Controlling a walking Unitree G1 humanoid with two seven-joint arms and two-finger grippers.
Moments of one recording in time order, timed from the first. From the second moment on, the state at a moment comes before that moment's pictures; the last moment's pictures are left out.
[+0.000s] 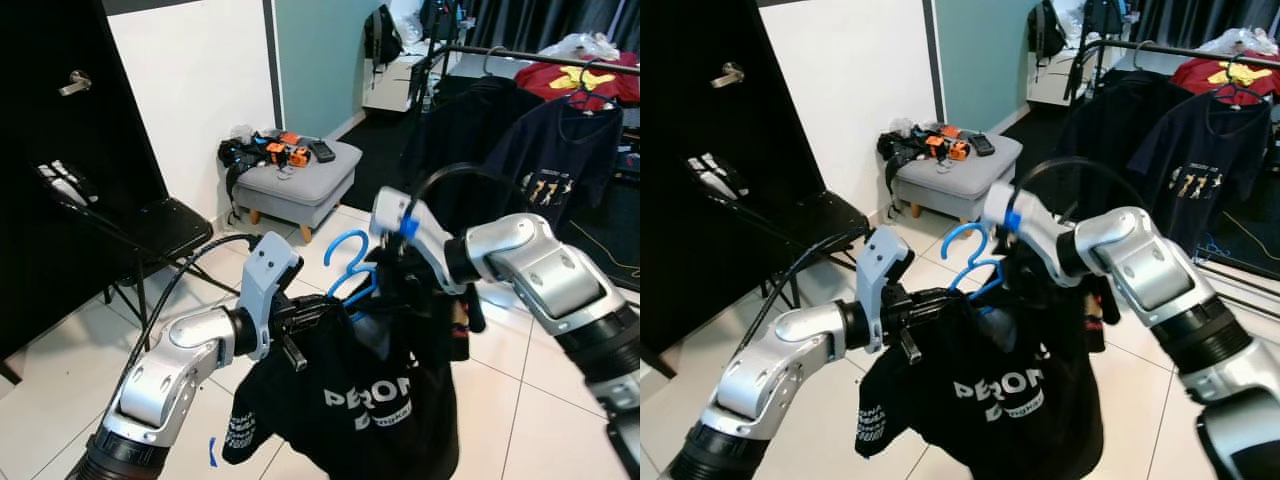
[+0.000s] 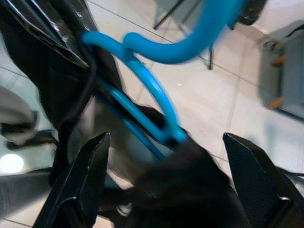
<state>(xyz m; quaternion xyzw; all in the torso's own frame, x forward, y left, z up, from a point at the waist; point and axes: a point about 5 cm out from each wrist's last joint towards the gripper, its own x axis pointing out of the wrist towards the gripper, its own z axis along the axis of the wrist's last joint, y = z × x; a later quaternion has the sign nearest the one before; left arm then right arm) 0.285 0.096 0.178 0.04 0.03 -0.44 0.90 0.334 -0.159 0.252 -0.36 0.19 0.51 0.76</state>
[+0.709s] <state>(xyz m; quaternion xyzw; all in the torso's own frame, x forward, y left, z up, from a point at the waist) 0.269 0.089 0.193 0.04 -0.02 -0.50 0.86 0.313 -0.190 0.291 -0.32 0.17 0.67 0.65</state>
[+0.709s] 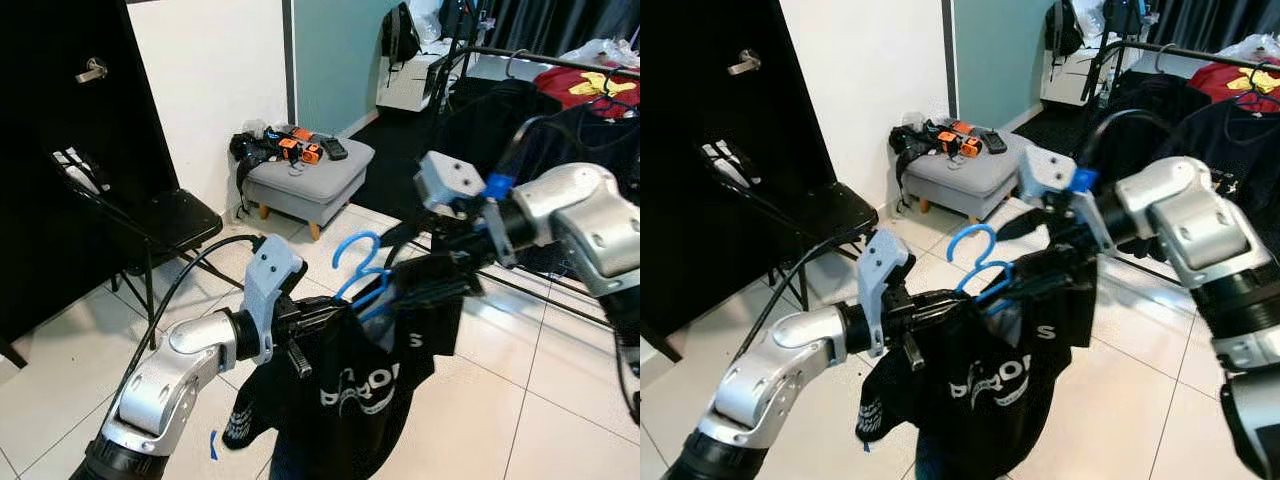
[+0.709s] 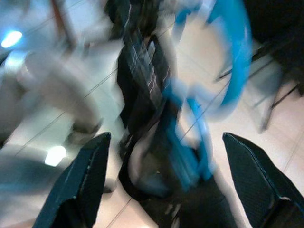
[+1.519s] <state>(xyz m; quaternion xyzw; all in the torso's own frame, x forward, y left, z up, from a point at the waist) 0.252 0.083 0.212 0.05 -0.06 -0.57 0.82 0.319 -0.182 0.273 -0.32 0.16 0.69 0.63</state>
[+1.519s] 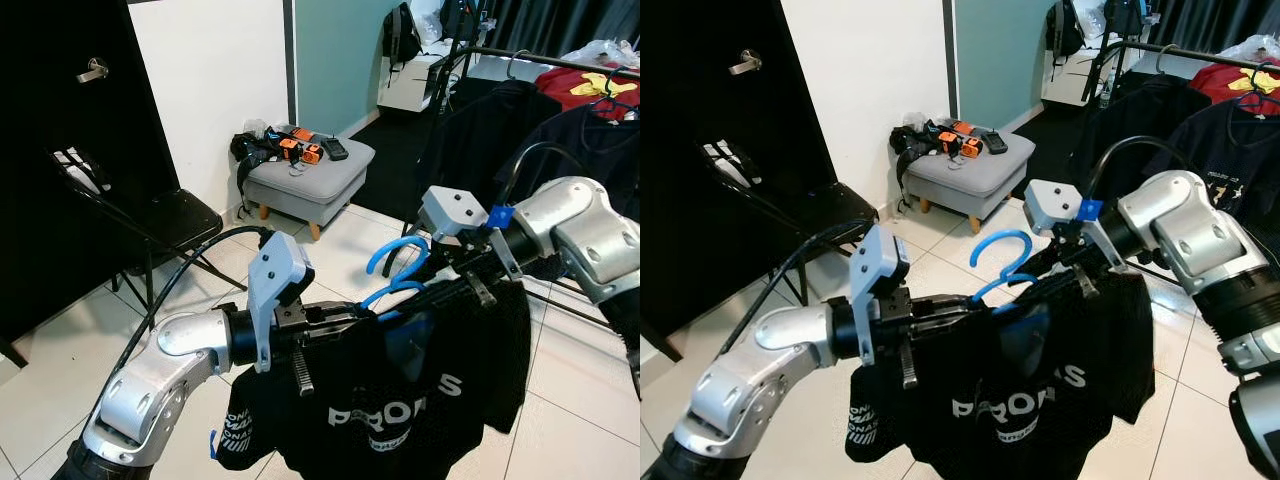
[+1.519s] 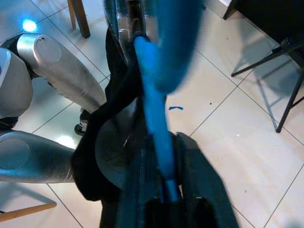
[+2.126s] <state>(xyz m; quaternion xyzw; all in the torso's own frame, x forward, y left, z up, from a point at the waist) 0.259 0.118 0.229 0.02 -0.08 -0.55 0.83 0.321 -0.184 0.246 -0.28 0.18 0.68 0.66</state>
